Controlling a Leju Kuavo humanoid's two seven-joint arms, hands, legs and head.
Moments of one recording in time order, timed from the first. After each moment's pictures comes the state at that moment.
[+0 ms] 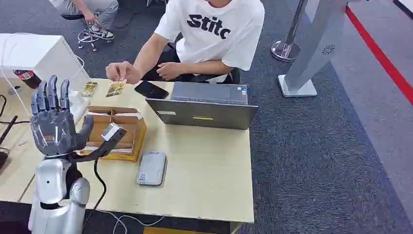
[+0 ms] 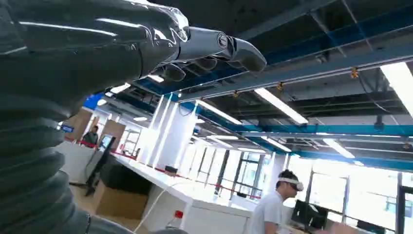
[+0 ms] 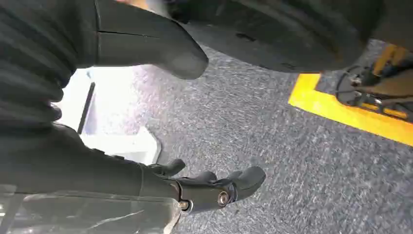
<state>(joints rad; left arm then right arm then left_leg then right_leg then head) -0.15 0.02 0.19 -1.66 -1.51 0.37 -0.01 -0.03 0.10 -0.27 -0.19 0.64 0.01 0.12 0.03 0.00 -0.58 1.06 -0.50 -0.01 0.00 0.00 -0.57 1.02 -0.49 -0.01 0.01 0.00</state>
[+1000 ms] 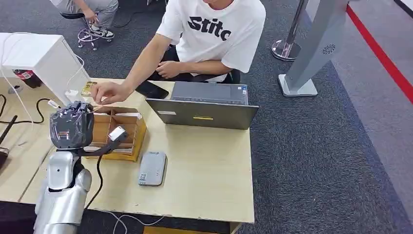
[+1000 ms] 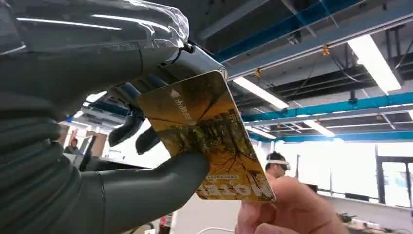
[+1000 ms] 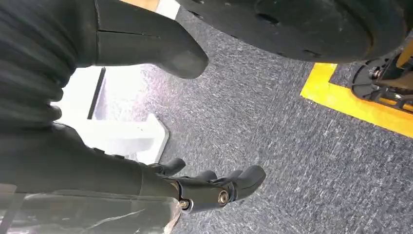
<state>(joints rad) -0.24 0.06 0.27 -1.32 -1.47 0.51 -0.20 -0.03 0.09 -0.28 -0.19 0.70 0.02 0.14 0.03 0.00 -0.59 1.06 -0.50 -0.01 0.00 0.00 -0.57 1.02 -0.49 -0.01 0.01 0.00</state>
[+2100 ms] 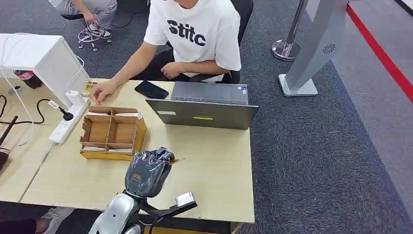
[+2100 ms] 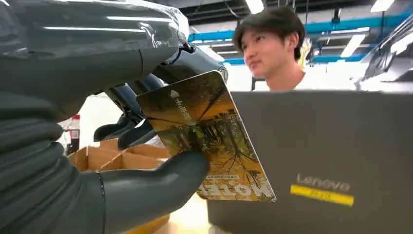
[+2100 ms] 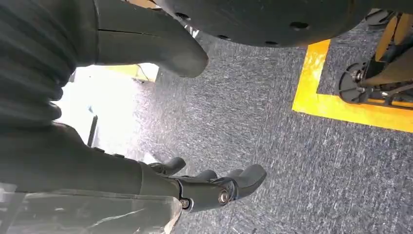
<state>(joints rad) 0.08 -0.05 -0.25 -1.63 -1.50 0.23 -0.11 -0.03 0.11 -0.49 -0.19 0.70 0.00 0.14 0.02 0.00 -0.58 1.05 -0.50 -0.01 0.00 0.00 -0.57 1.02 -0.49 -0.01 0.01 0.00</state>
